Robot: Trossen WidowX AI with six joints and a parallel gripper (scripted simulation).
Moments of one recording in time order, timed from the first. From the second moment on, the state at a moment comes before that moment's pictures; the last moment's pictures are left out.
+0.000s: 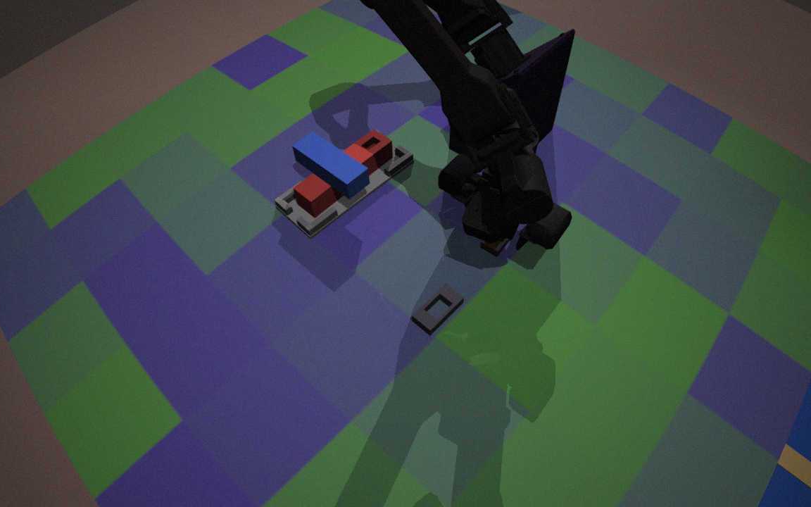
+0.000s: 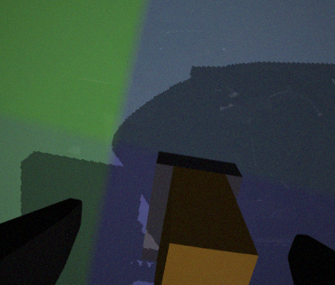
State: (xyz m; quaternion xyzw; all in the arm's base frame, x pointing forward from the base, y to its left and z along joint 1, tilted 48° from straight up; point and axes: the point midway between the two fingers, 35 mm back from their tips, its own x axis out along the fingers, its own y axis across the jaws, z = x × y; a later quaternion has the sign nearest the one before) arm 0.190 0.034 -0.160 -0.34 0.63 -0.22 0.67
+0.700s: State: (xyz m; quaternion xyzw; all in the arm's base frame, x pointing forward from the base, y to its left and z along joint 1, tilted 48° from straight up) arm 0.189 0.033 -0.161 -0.34 0.63 -0.22 0.66
